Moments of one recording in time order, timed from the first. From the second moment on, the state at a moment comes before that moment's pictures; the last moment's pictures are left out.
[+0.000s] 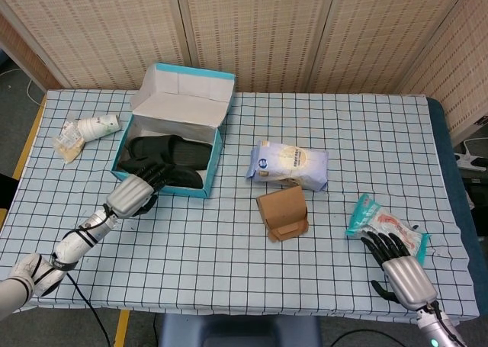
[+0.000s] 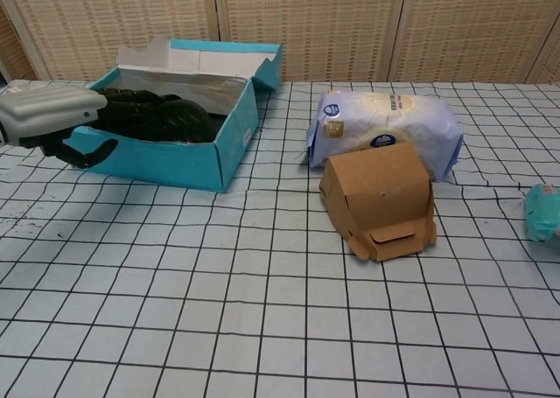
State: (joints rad) left arm -0.77 -1.49 0.07 -0.90 1.68 1.12 -0.38; right arm 0.10 -1.14 -0.11 -1.68 -1.63 1.32 -0.21
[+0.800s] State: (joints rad) left arm -0.80 -1.65 -0.04 -0.70 1.60 1.14 -0.37; right arm 0.10 -1.14 -0.11 -1.68 -1.63 1.31 -0.21
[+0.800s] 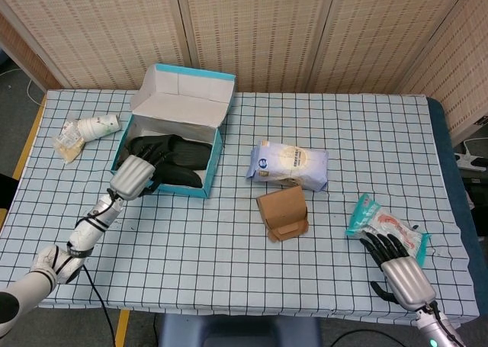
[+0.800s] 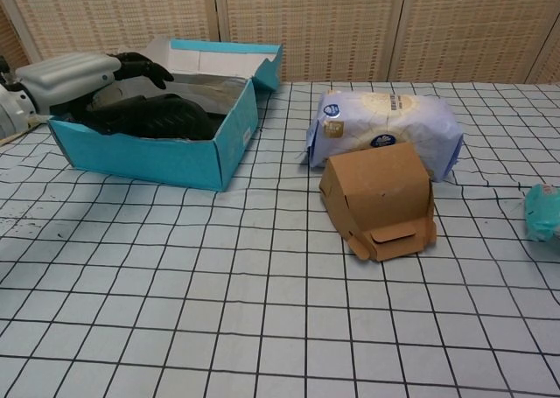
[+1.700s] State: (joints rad) left arm -0.83 -1.70 -0.02 -0.55 1.63 1.22 -0.23; right arm 0.11 -1.14 -0.12 -1.69 -1.62 1.29 -0.22
